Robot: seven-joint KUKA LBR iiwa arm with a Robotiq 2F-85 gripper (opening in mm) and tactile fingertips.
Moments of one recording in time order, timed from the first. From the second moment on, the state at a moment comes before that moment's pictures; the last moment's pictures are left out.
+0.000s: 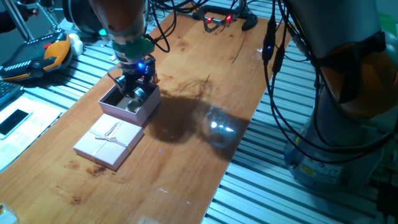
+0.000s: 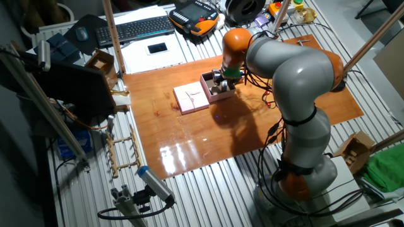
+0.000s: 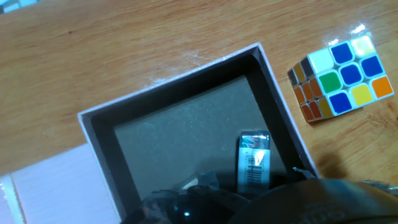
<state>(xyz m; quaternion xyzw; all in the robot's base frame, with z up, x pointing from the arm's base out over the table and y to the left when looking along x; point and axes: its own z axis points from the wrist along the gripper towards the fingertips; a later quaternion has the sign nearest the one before) 0.605 0.039 0.082 0.17 0.98 -0.02 0.06</state>
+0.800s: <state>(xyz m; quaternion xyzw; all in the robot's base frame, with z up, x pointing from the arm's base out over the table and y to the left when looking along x) 0.608 0.038 0.074 0.17 0.98 -0.03 0.07</state>
